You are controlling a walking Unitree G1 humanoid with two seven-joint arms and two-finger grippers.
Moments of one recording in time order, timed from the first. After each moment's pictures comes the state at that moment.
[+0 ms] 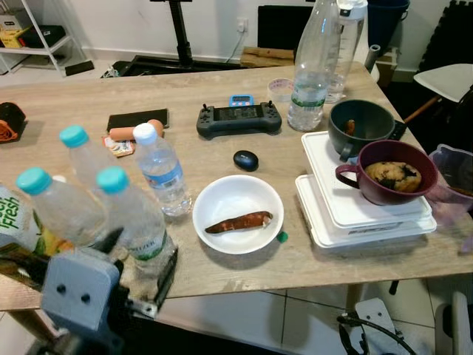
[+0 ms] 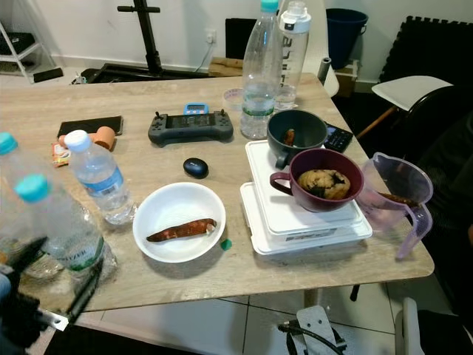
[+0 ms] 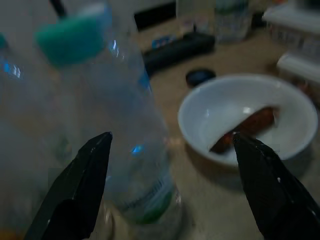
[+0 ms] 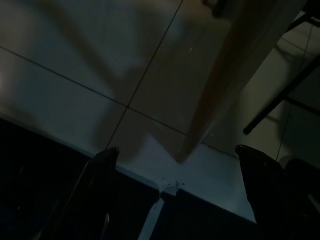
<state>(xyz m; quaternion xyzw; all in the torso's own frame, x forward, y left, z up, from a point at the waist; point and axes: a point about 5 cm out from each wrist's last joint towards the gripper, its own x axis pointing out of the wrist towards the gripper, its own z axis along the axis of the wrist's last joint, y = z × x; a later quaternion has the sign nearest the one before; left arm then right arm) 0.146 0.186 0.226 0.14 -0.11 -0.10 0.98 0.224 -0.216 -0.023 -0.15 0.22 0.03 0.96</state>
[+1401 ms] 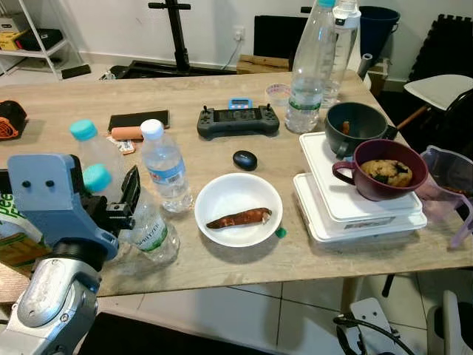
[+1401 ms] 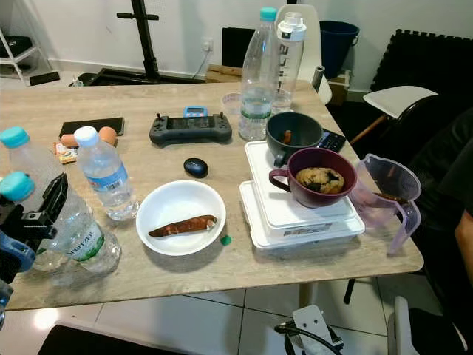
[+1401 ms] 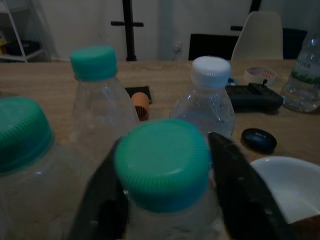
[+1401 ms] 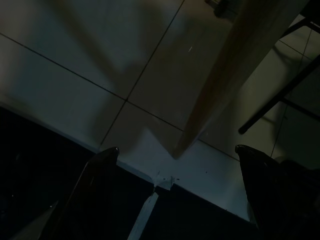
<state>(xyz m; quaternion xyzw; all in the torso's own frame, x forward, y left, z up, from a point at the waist) 0.206 0.204 0.263 0.00 -0.11 0.02 0.99 0.224 -0.214 -0.028 -0.16 0.23 0.04 0.96</state>
